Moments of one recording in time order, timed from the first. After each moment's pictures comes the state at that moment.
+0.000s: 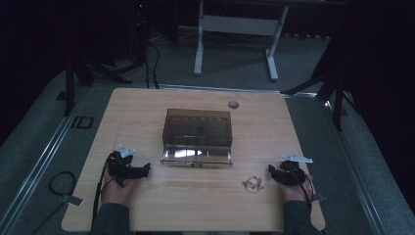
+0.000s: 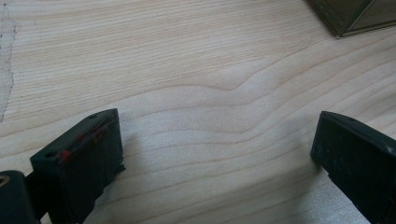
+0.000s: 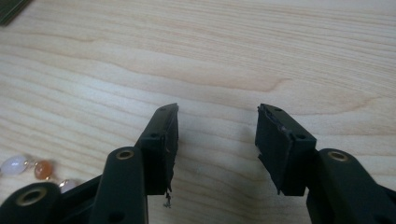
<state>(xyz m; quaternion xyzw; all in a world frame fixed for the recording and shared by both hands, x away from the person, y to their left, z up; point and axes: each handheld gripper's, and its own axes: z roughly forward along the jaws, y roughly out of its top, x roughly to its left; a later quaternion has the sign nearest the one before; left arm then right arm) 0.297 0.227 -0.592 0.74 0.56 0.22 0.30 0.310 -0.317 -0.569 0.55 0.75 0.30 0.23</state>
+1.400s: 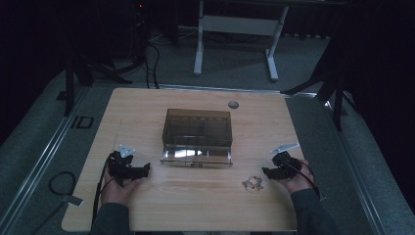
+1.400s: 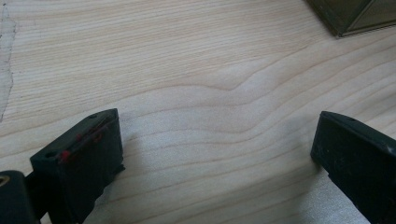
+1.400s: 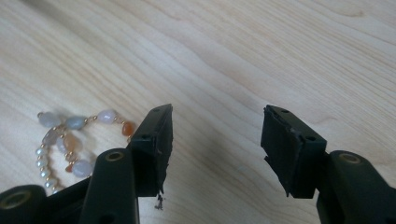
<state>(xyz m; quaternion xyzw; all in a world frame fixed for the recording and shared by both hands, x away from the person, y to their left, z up) 0.297 0.227 -0.592 0.74 0.56 0.22 0.30 0.324 -0.291 -0.526 0.42 0.87 0.21 0.16</state>
